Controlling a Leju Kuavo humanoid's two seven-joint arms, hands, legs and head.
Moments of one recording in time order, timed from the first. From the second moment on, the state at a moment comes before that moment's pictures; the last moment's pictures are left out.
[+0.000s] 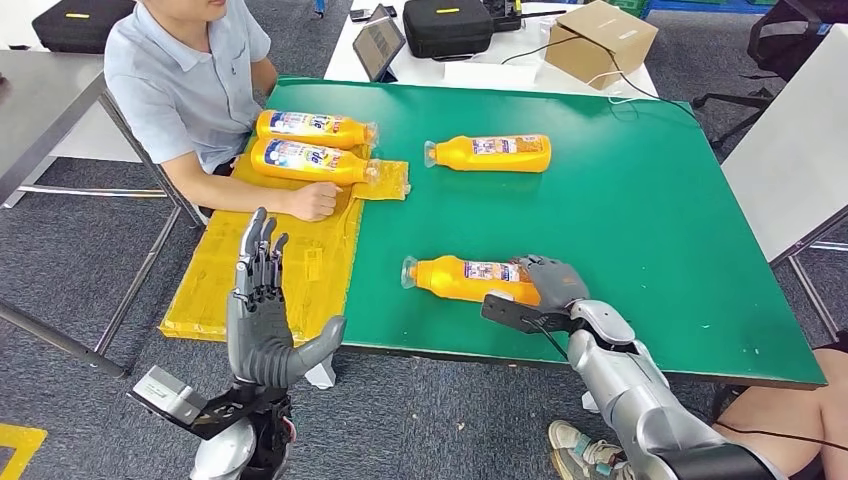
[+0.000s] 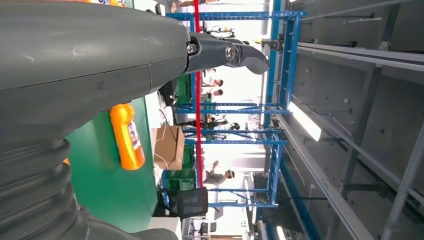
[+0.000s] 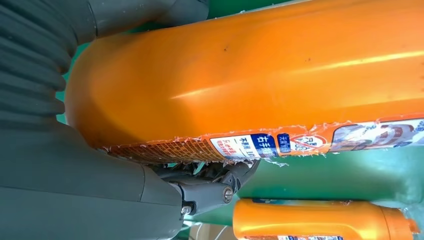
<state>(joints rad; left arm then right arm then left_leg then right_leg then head) 0.01 -0.20 -0.36 -1.69 0.02 0.07 -0.63 -0.63 -0.01 0.28 -0.44 1.00 -0.15 -0.27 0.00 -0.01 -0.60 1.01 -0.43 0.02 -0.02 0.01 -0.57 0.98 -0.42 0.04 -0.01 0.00</state>
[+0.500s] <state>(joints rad) 0.05 -0.20 -0.33 -1.54 0.08 0.07 -0.36 -0.39 0.05 0.16 -0.72 0.59 -0.18 -0.59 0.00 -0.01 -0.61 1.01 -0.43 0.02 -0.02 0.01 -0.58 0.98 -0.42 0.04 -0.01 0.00</state>
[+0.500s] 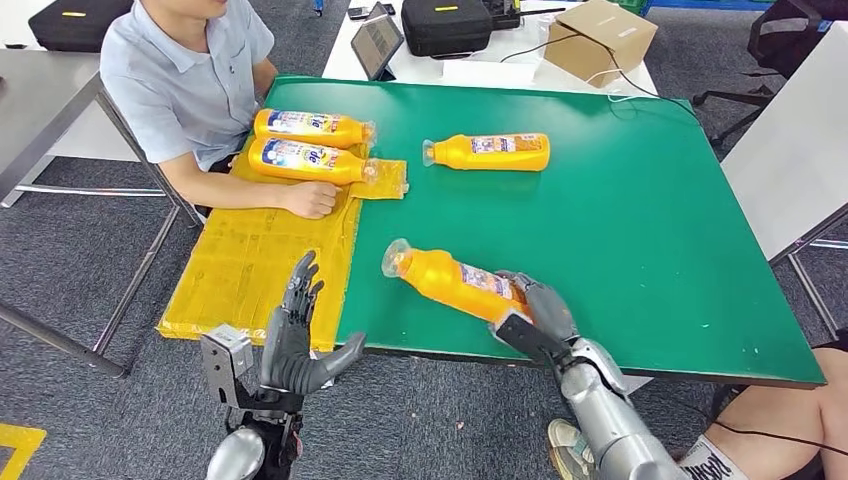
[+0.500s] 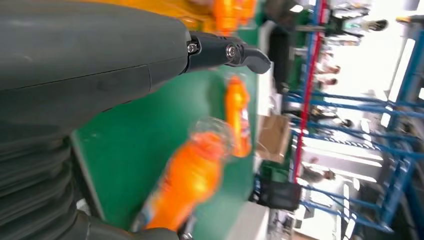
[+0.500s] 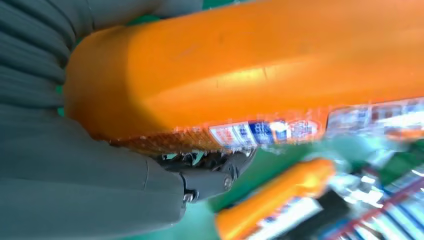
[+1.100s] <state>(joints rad) 0.10 -0.20 -0.38 -1.56 0.23 -0.14 -0.38 -0.16 0.17 0.30 -1.33 0.46 -0.31 -0.63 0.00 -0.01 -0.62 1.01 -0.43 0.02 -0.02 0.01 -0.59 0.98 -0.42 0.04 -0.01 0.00</state>
